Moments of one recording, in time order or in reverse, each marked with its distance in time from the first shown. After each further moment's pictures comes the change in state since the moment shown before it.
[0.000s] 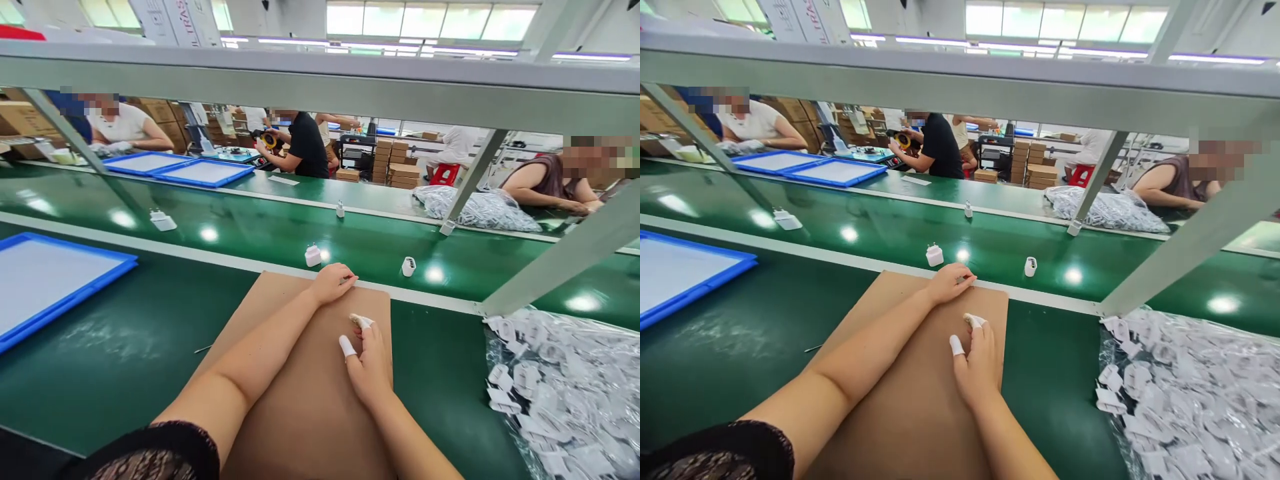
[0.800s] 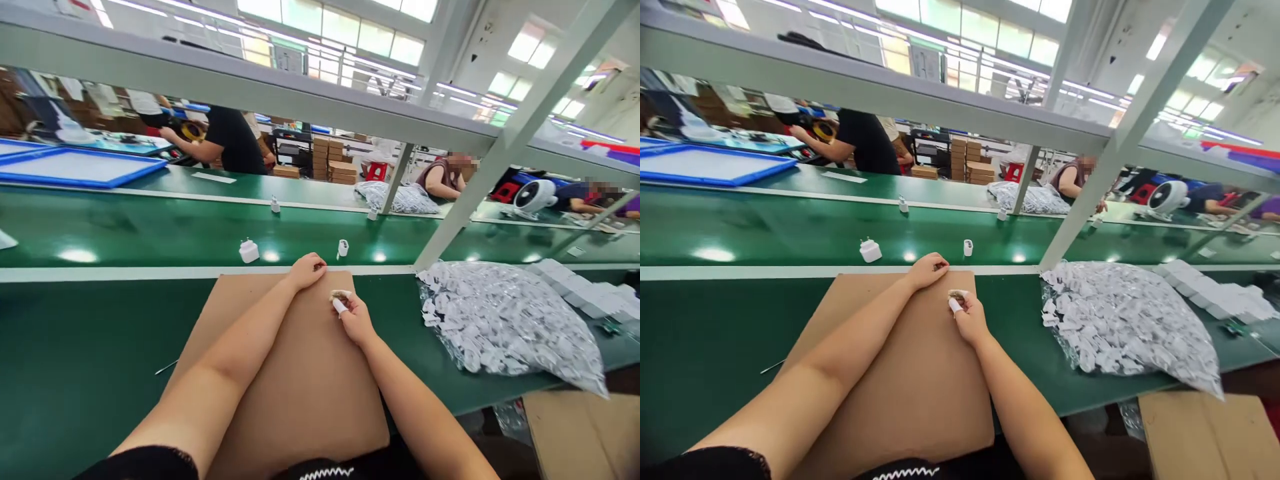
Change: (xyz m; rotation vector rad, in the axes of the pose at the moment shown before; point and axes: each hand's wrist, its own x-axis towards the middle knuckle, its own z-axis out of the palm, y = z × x) left_hand 0.006 0.004 0.012 -0.173 -0.165 -0.132; right_hand 0.008 0.007 -0.009 0.418 0.094 0.247
